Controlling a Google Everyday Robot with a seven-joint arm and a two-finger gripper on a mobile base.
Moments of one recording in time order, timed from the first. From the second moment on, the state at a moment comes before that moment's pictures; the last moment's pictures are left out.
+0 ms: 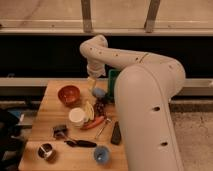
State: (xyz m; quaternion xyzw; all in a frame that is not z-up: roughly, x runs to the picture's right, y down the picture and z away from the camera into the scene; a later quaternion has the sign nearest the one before) arm -0.035 -0.041 0.854 -0.28 0.08 0.29 0.91
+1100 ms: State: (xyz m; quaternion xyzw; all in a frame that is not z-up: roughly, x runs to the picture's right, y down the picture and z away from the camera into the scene) arm -0.030 -0.032 0.905 -0.32 0.06 0.29 0.90
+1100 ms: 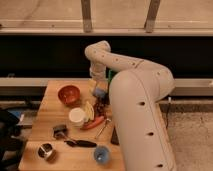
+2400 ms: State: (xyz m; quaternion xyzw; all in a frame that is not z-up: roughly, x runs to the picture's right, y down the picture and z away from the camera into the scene) arm -0.032 0.028 0.960 -0.40 0.06 0.32 0.86
